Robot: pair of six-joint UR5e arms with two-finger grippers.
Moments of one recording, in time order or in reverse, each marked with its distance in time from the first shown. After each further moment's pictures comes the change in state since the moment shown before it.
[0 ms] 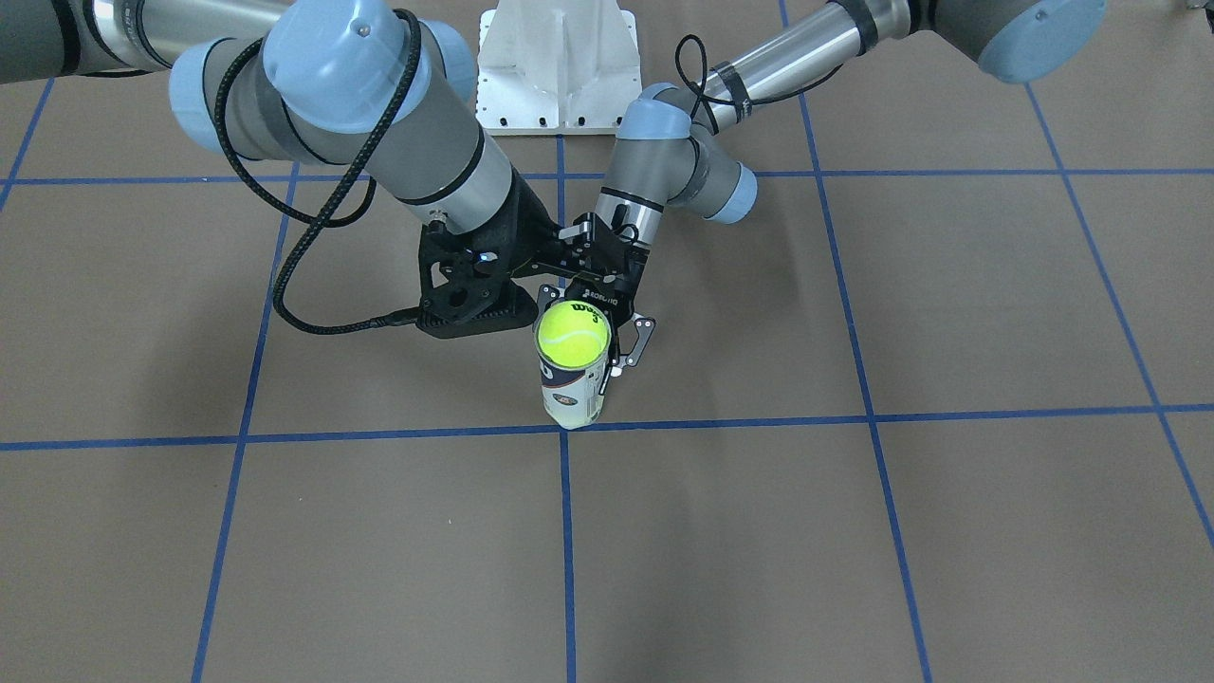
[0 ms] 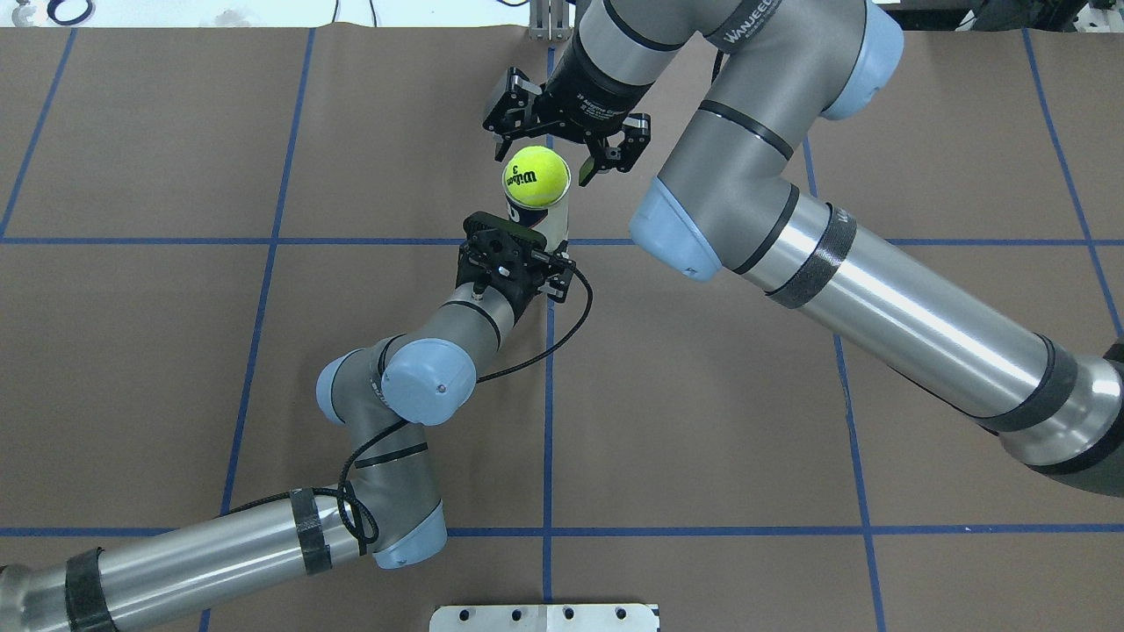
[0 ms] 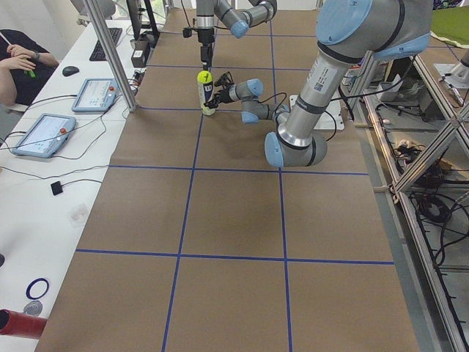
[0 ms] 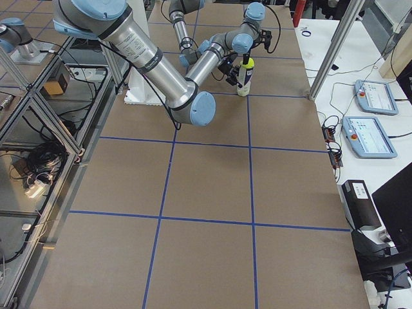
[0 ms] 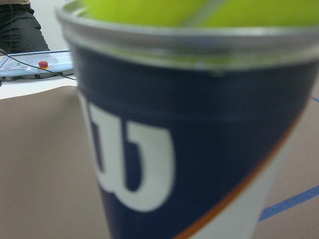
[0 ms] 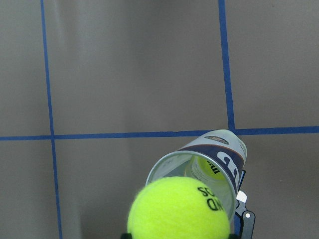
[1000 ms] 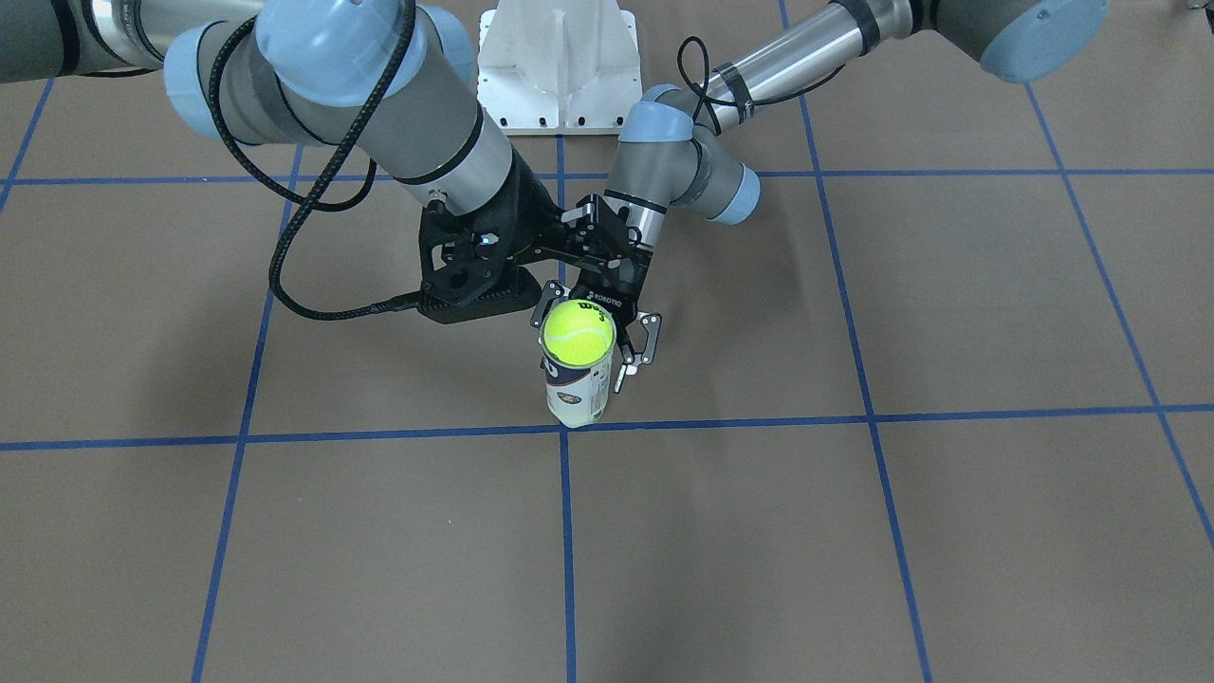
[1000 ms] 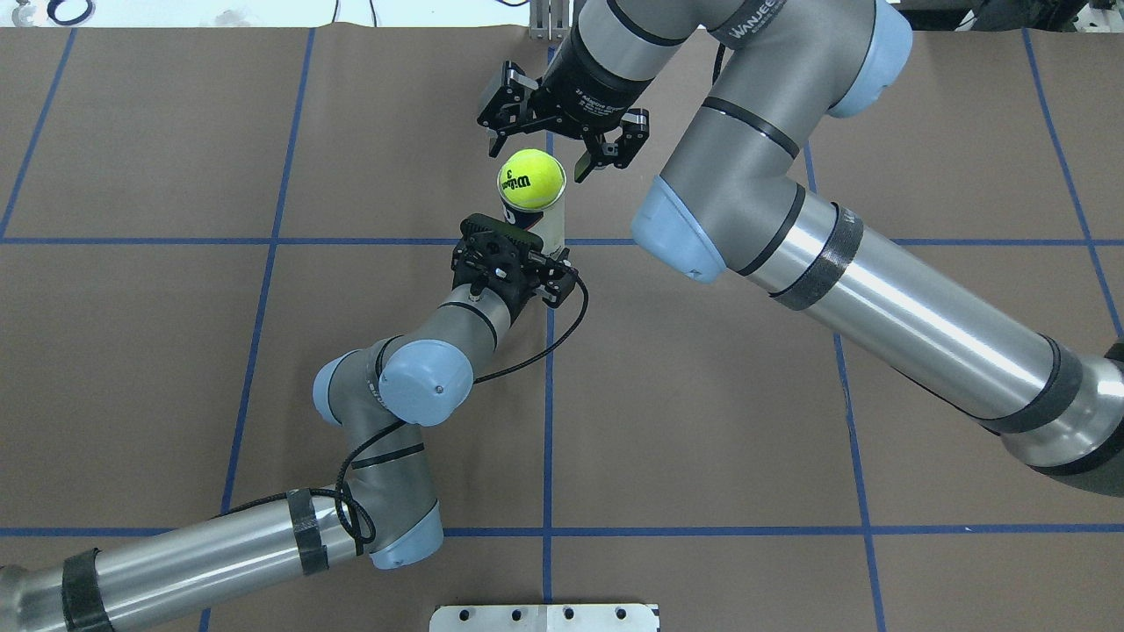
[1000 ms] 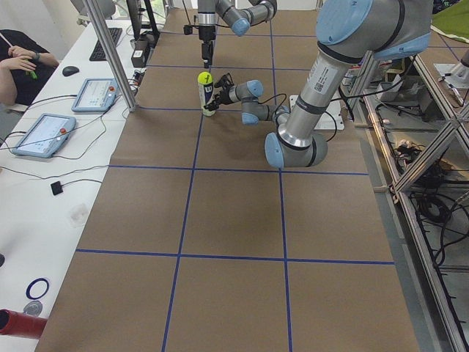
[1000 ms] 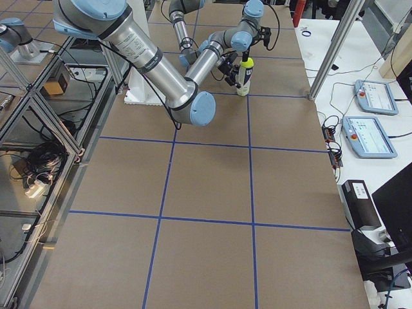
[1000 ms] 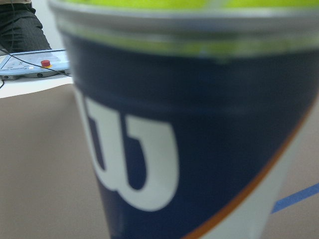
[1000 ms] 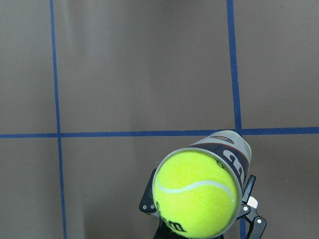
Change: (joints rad) left arm 0.000 0.007 0.002 0.004 0.000 0.003; right arm 0.003 -0.001 0.031 0.000 -0.001 0.000
